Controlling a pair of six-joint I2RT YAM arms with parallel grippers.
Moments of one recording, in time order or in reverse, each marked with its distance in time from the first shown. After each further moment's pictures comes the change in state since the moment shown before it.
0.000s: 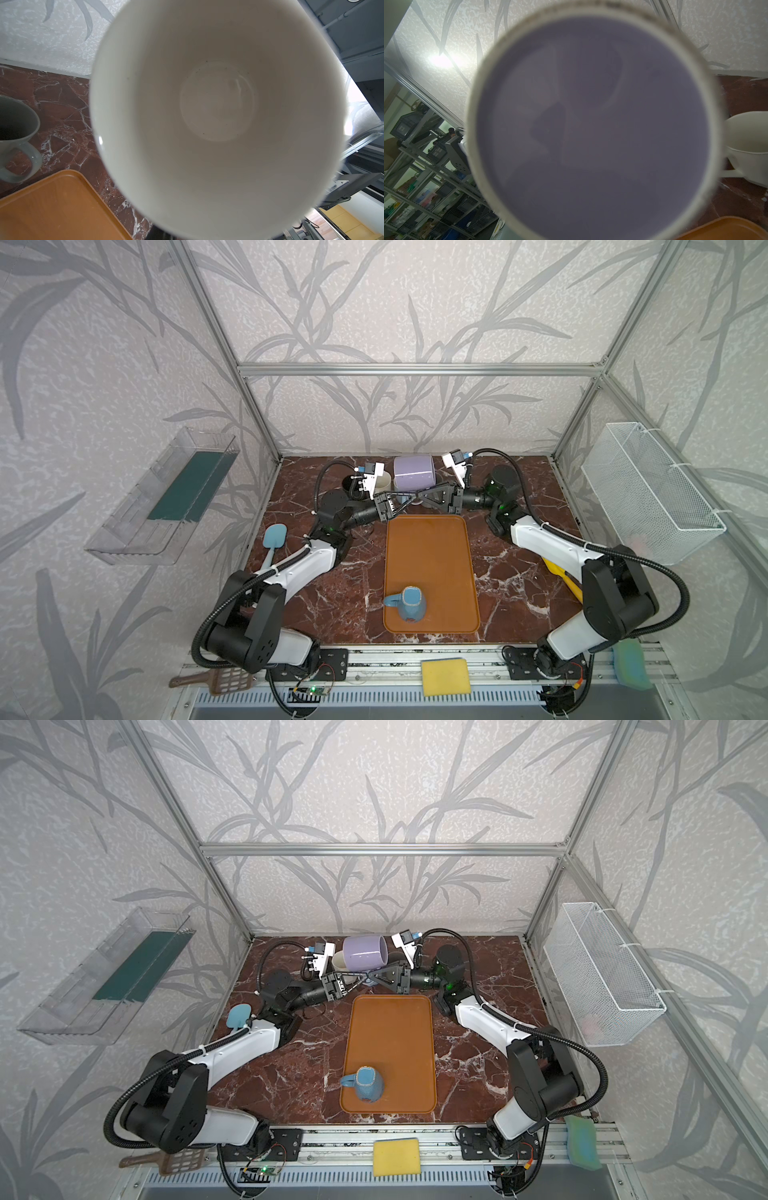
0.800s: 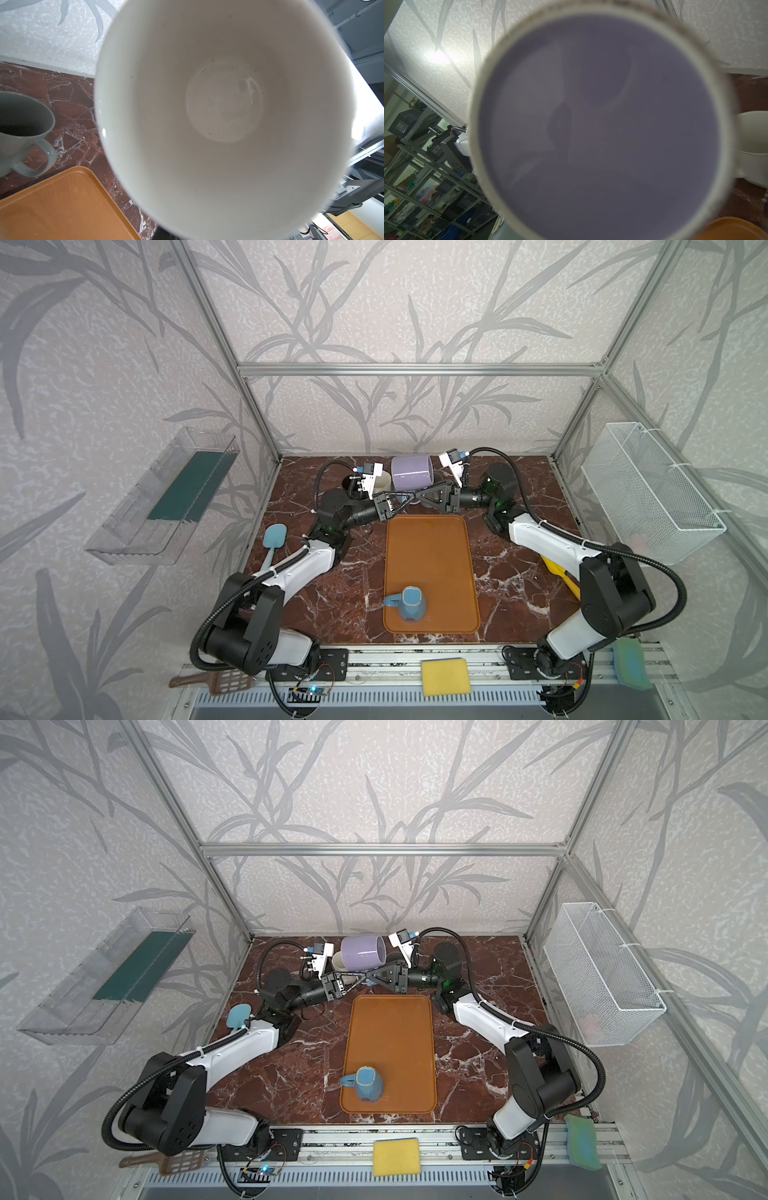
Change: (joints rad) left arm 0.006 -0.020 0.000 -0.070 -0.023 0.043; right arm 0.010 0.019 0.030 -0.054 -0.001 -0.039
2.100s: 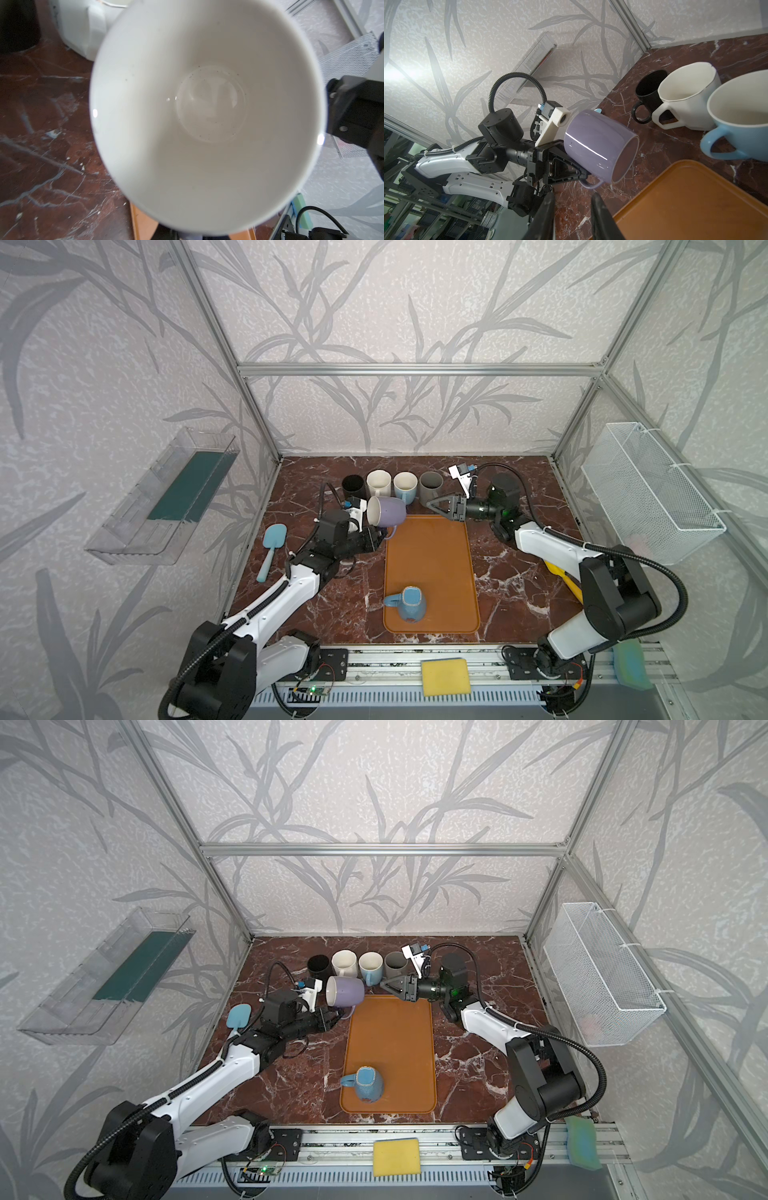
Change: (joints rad) left arm 0.006 -0.267 -0.158 -0.823 -0.476 0.402; right arm -0.083 -0.031 -0.146 -0.074 0.064 -0.051
